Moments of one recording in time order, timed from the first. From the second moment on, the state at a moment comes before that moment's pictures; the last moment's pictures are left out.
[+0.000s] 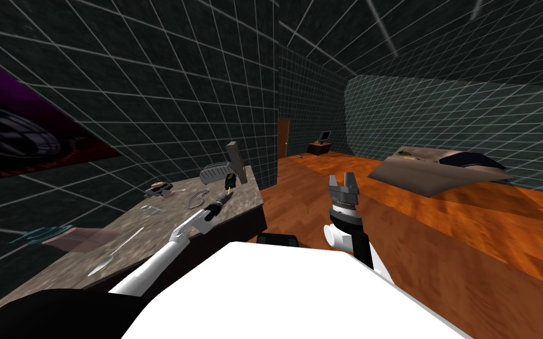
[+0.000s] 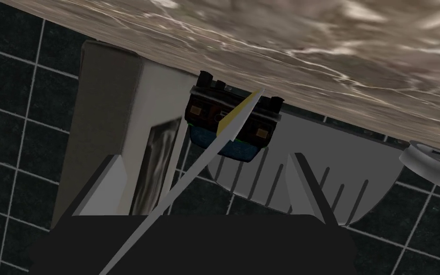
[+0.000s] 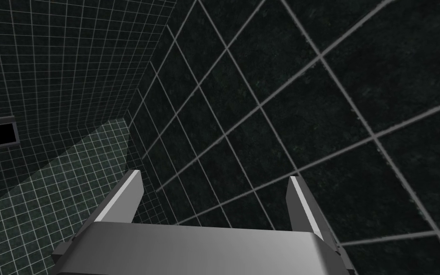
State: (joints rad) left arm 0.28 0.82 -0.07 -1.63 -0.25 0.29 -0.08; right arm 0.46 -0.03 -0.05 -2.21 -0.04 -0.60 0.08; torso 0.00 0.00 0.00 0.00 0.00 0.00
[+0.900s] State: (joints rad) left arm 0.27 0.81 -0.07 -1.61 -0.26 0.29 -0.08; right arm 0.46 -0.03 -0.05 -2.21 -0.04 -0.60 0.08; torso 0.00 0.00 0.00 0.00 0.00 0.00
